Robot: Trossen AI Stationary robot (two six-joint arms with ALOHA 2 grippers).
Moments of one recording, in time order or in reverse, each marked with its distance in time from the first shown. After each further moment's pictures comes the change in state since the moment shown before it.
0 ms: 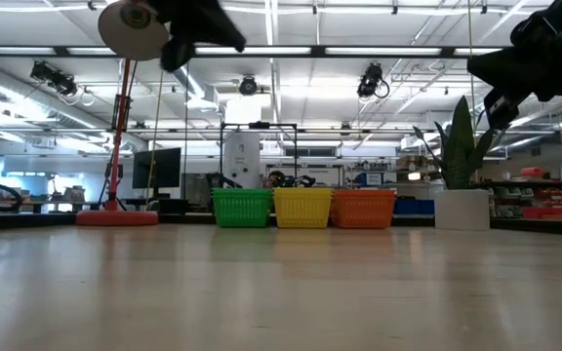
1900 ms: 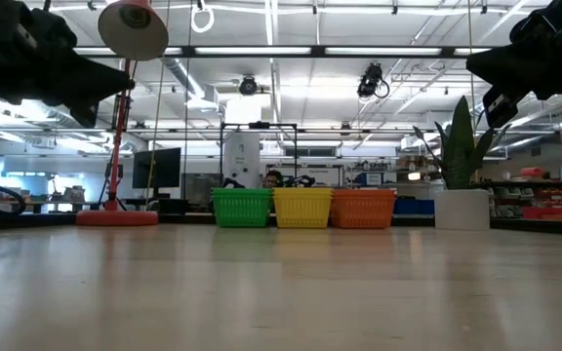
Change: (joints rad) left arm 0.015 -1.265 -1.031 0.384 -0.065 0.451; right arm 0.000 0.025 0.000 0.038 -0.008 -0.001
